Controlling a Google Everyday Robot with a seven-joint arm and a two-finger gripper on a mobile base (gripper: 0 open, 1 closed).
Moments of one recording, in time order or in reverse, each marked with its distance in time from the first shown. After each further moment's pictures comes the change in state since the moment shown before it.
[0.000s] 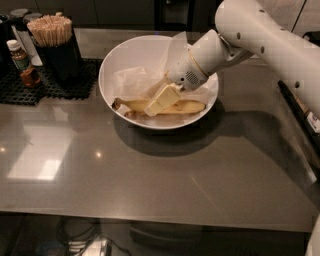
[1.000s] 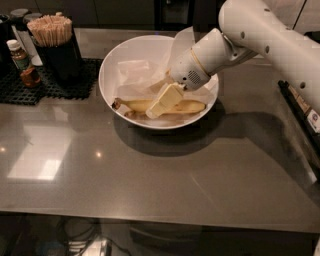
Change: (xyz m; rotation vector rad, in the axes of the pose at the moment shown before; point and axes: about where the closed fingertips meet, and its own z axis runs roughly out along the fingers) arm -0.004 0.004 -0.004 0.003 -0.014 -0.013
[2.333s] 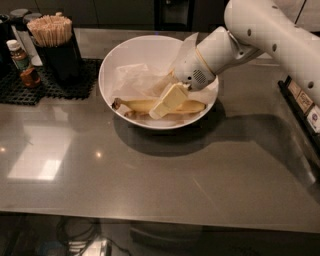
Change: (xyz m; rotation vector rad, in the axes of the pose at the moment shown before) arm 0.004 0.011 -0.011 -0.021 0.006 0.017
